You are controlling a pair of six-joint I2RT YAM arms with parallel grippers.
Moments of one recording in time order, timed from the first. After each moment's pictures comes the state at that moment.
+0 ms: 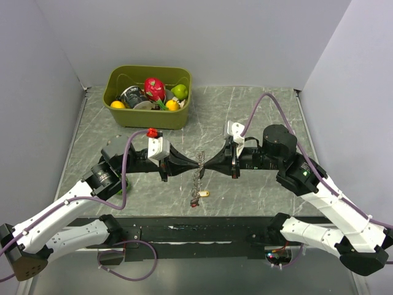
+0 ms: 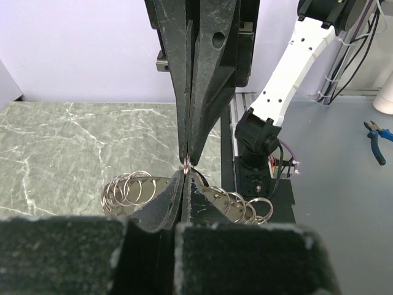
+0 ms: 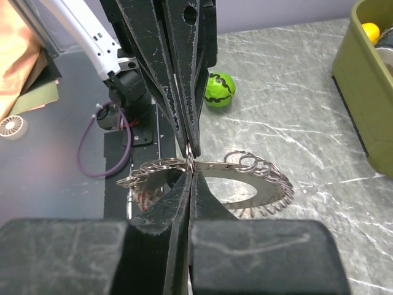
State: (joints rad) left arm -0.82 0.89 0.92 0.07 0.70 -0.02; right arm 0.80 0.91 1.17 -0.47 -0.62 -0.09
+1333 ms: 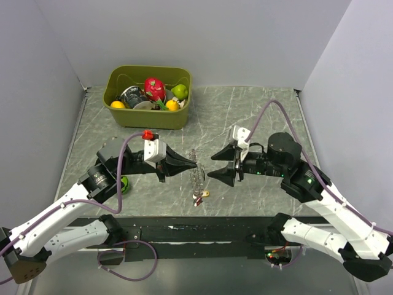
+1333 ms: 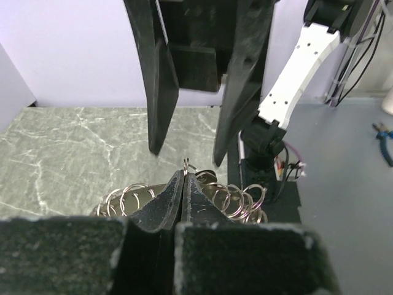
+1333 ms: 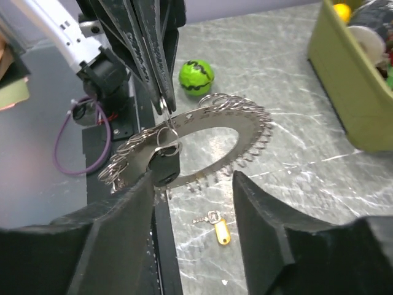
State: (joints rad) left arm -0.82 0.86 0.92 0.06 0.68 -0.01; right arm 0.80 0.84 1.10 -0.48 -0.53 -0.10
